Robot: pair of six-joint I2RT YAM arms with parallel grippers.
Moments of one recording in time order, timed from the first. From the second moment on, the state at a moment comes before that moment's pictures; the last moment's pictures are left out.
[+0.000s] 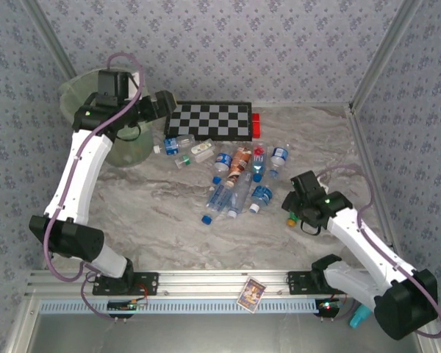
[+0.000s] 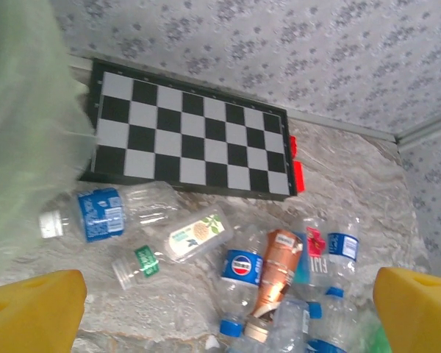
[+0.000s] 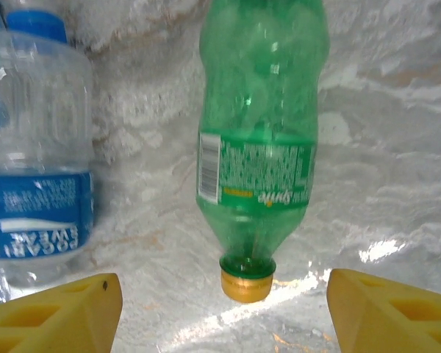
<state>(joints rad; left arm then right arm) -0.25 1.53 1.81 -0.89 0.21 -0.47 0.43 0.95 0.69 -0.90 0.18 0.92</state>
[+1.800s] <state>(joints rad) -0.33 1.41 1.67 -0.92 0.20 -0.54 0.50 0.95 0.55 -0.67 0.27 0.91</state>
